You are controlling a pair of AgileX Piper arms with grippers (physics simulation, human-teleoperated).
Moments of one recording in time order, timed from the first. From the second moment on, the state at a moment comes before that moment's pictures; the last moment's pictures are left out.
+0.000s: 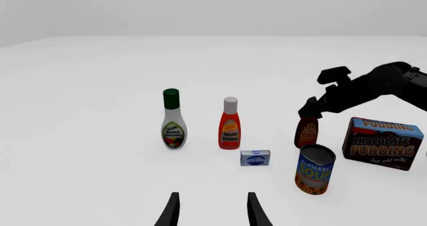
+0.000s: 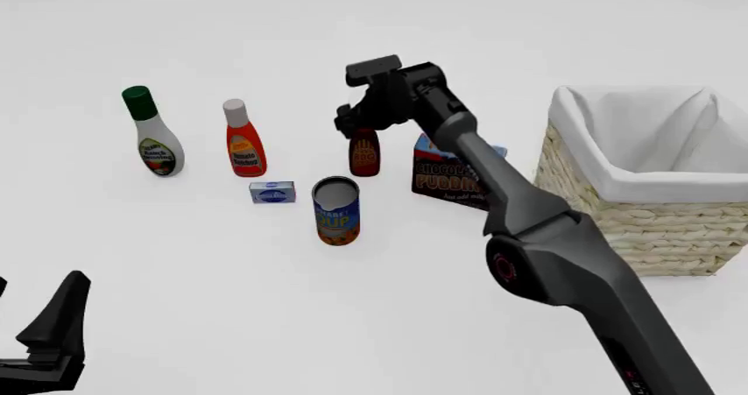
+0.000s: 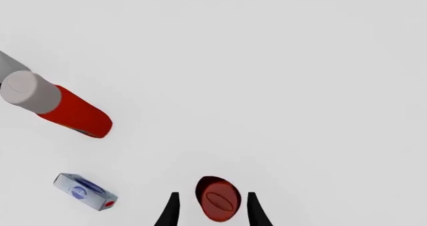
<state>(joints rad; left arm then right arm) 0.00 0.01 0.00 0.00 0.00 0.49 2.73 -2.83 0.92 0.00</state>
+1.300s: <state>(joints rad) 0.00 0.01 0.00 0.00 0.00 0.50 2.66 -2.82 0.93 -0.08</state>
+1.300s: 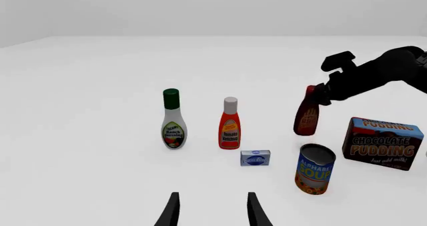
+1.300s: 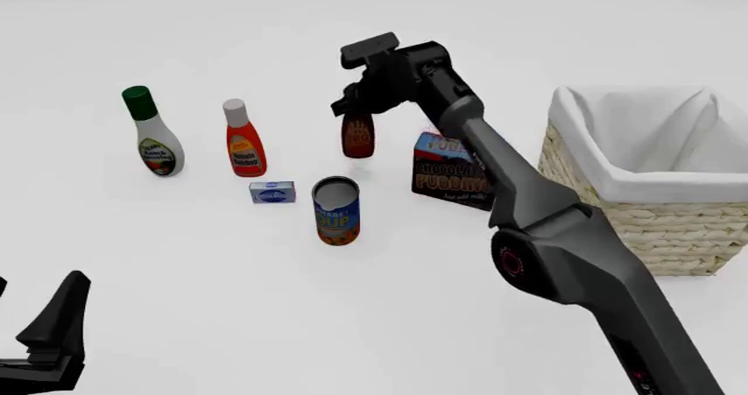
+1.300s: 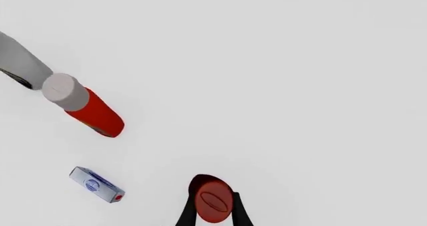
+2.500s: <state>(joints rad) 0.00 0.01 0.00 0.00 0.00 0.45 2.10 -2.33 0.80 -0.17</state>
